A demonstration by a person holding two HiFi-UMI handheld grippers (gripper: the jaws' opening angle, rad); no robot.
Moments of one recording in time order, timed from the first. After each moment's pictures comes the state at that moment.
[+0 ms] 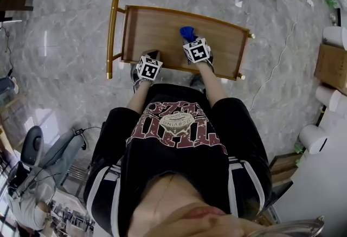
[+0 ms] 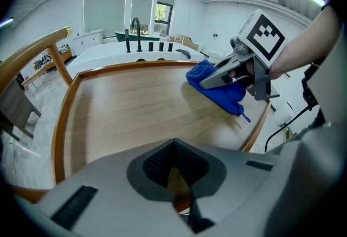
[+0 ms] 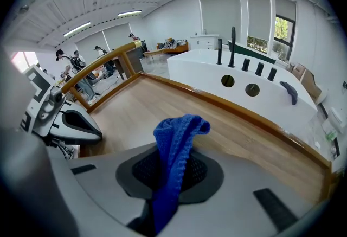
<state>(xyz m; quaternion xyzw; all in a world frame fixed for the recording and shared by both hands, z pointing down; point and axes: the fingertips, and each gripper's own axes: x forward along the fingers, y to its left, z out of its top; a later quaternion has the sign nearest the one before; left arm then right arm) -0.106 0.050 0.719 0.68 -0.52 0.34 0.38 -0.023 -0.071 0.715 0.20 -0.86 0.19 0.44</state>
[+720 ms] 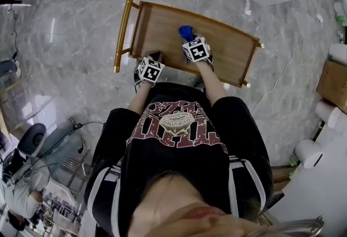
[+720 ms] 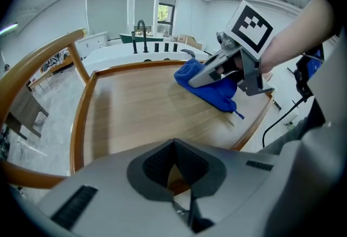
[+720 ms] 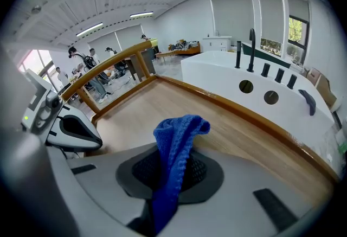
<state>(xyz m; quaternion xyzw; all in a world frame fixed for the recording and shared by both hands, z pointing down) -0.136 0.074 0.716 0.67 -0.54 0.35 0.37 -0.085 -0.055 0.716 0.14 -0.88 0.18 0.42</state>
